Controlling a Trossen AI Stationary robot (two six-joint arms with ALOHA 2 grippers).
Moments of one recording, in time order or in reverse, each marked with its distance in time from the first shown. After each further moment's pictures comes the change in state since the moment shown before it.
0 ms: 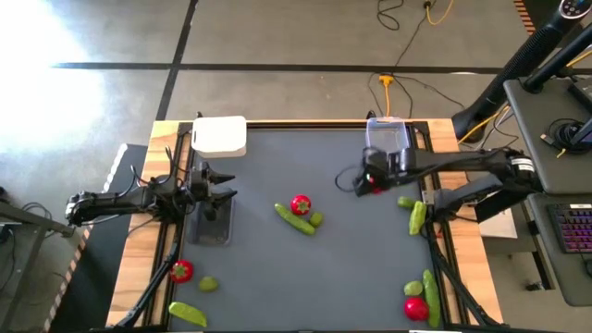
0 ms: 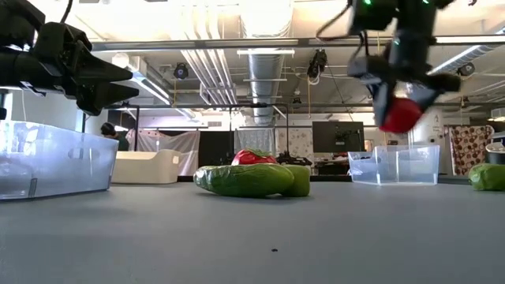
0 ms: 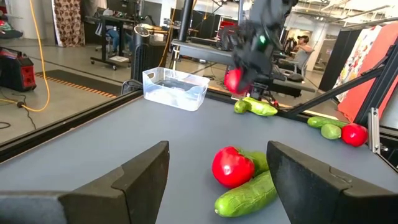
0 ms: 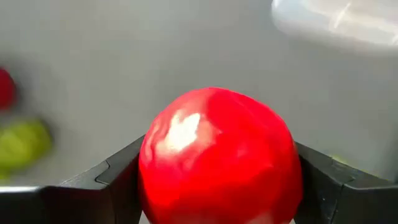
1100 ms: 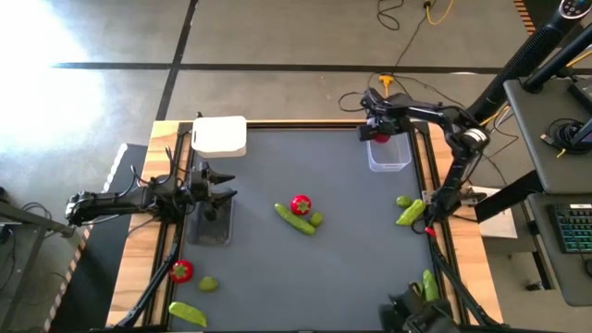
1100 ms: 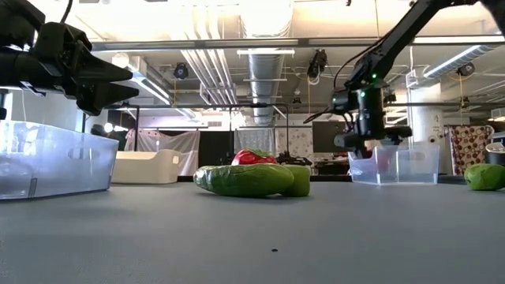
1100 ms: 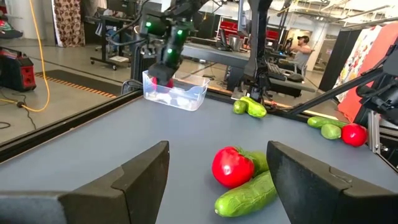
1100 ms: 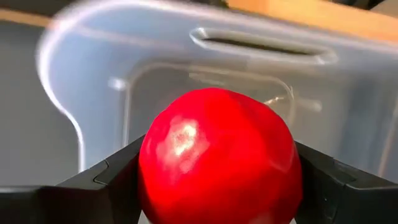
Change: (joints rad) left arm 0.000 0.000 0.000 0.000 0.000 0.000; right arm -0.786 0.519 0.220 0.227 0.051 -0.683
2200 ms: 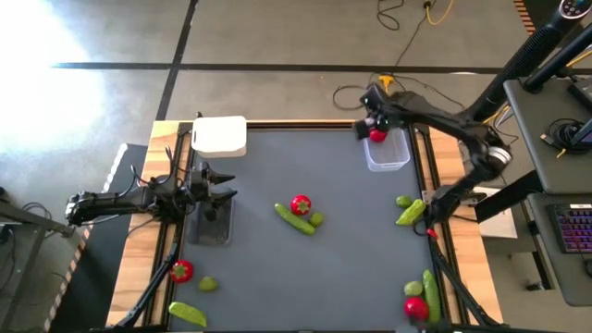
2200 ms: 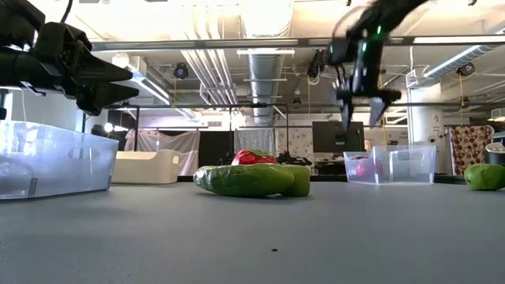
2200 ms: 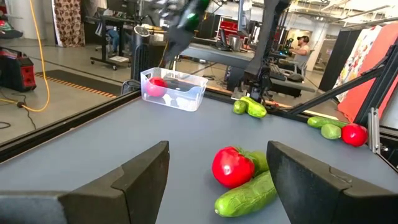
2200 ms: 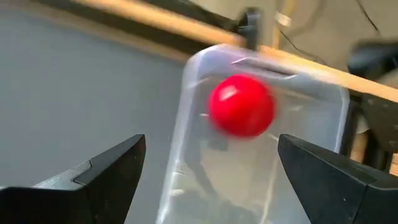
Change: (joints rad) left arm 0.000 0.000 0.000 0.000 0.000 0.000; right arm 0.212 -0.277 0.081 -0.148 0.000 -0.008
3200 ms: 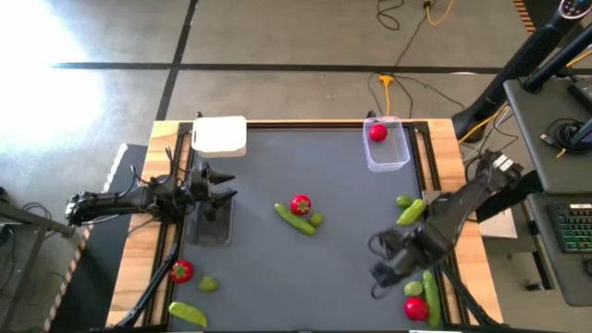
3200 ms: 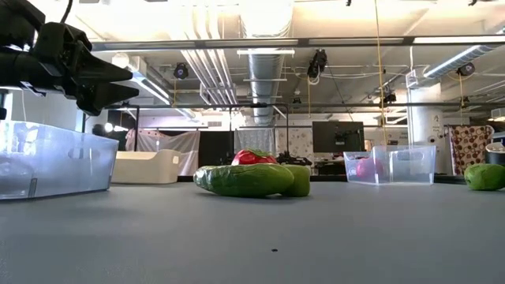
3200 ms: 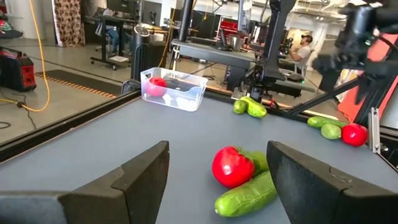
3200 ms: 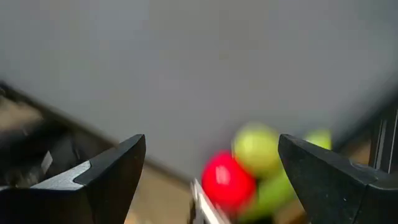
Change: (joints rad) left arm 0.000 0.000 0.000 0.000 0.000 0.000; right arm 1.439 -0.054 -0.041 -0.188 -0.414 1.323
